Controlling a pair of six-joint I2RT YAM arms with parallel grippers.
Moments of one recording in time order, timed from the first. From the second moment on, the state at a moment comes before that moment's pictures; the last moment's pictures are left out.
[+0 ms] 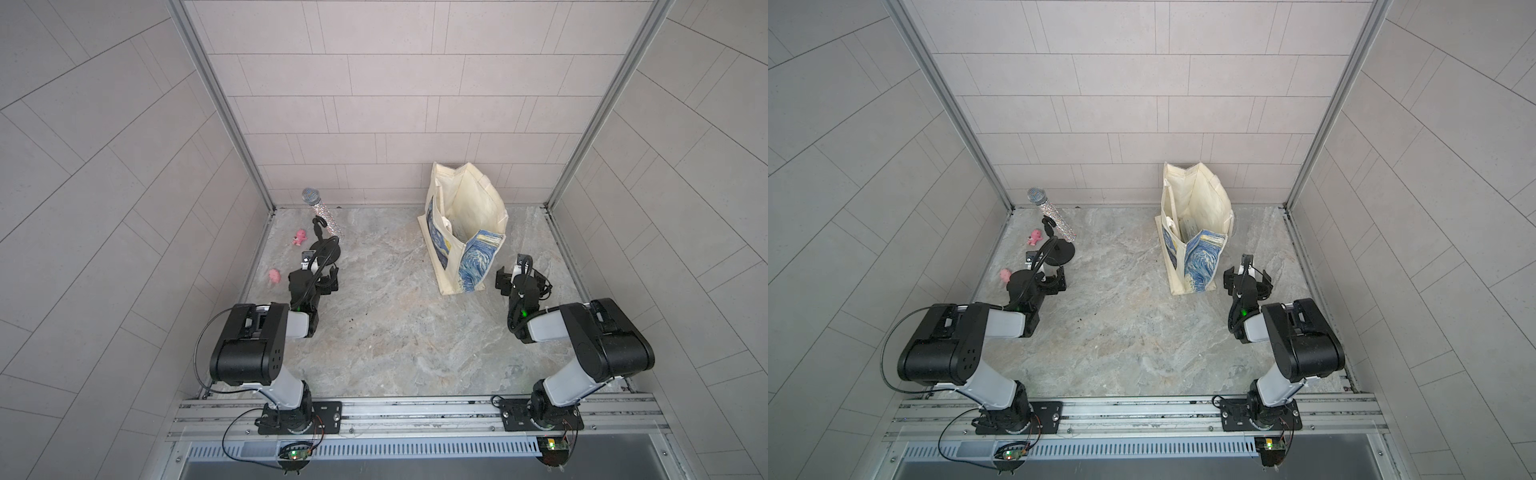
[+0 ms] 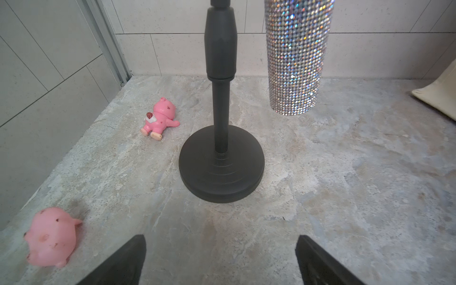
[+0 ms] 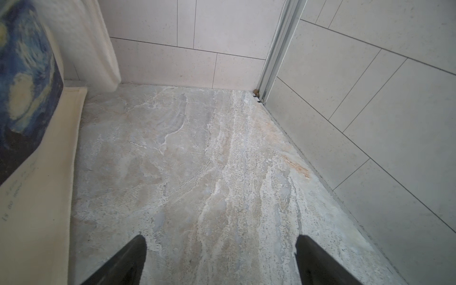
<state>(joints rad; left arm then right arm) 0.00 1.59 0.40 0.82 -0.06 0.00 0.09 1.59 0.34 0.94 0.48 -0.03</state>
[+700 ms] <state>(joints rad) 0.00 1.59 0.33 0.92 -0.02 0.01 0.14 1.60 0.25 1.11 0.53 -0.07</state>
